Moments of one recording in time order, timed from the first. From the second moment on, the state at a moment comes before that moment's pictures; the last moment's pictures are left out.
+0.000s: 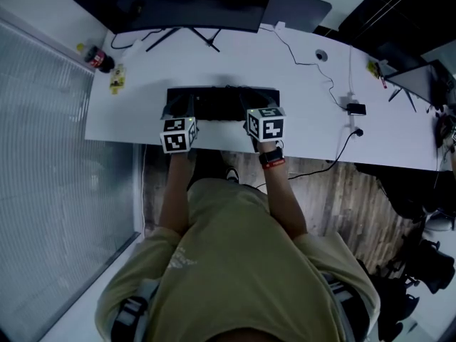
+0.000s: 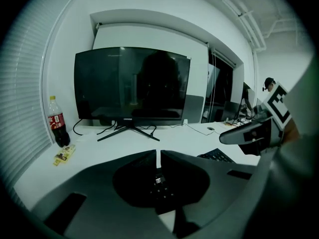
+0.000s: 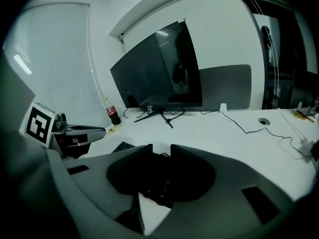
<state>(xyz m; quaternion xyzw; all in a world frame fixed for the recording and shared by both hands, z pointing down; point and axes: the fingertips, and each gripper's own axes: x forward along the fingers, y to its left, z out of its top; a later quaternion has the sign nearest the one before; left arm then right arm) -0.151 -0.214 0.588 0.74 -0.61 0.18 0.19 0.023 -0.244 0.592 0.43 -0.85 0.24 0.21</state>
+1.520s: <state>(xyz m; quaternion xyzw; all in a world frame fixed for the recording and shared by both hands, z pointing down) -0.241 -0.261 0.702 0.71 -0.54 0.28 0.35 0.120 -0.305 0.673 0.51 -0.75 0.32 0.28</state>
